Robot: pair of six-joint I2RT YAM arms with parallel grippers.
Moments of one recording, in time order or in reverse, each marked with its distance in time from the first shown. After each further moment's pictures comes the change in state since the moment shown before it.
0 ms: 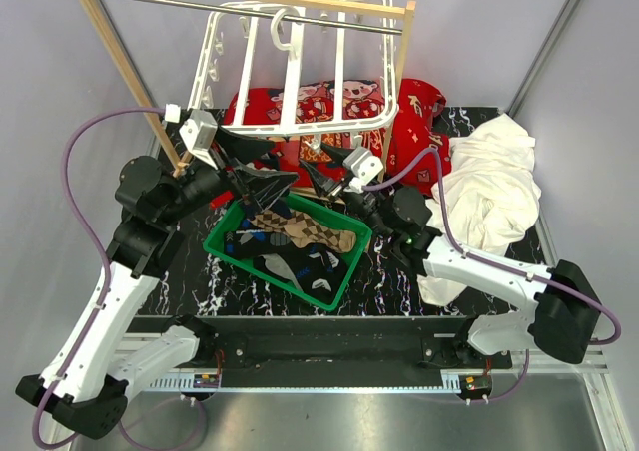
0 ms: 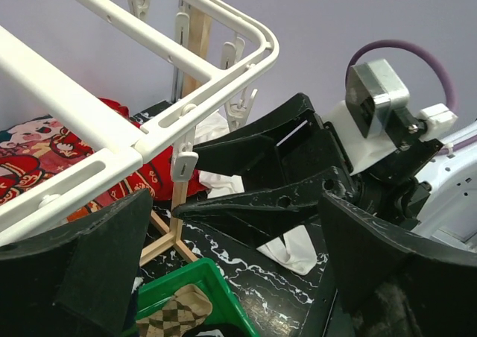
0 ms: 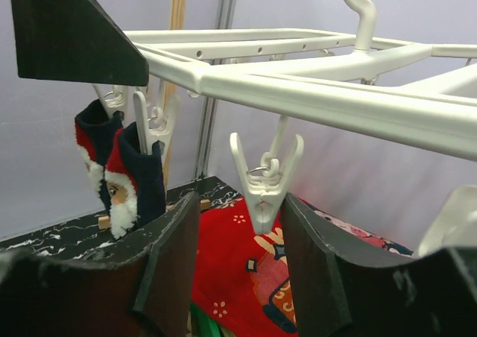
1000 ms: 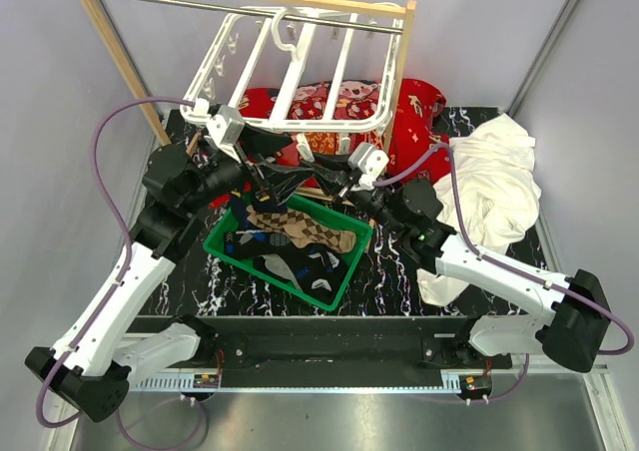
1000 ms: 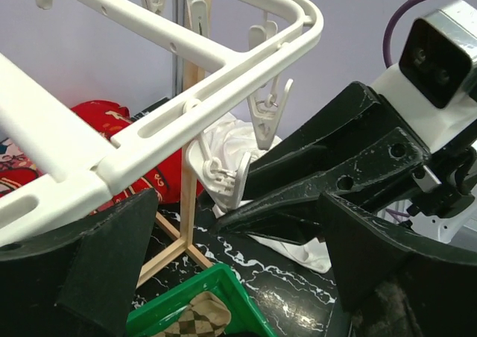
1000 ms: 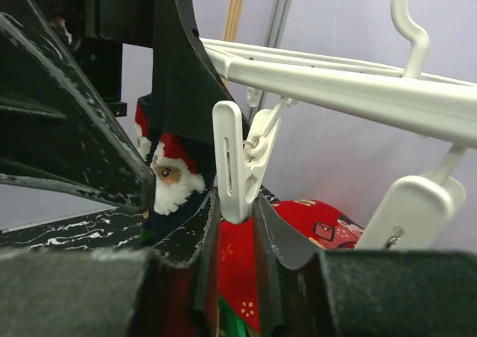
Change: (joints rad) left arm -0.039 0.094 -0.021 0.092 -0.005 0.074; right arm -0.031 -0.058 0.040 -0.128 -0.172 0.071
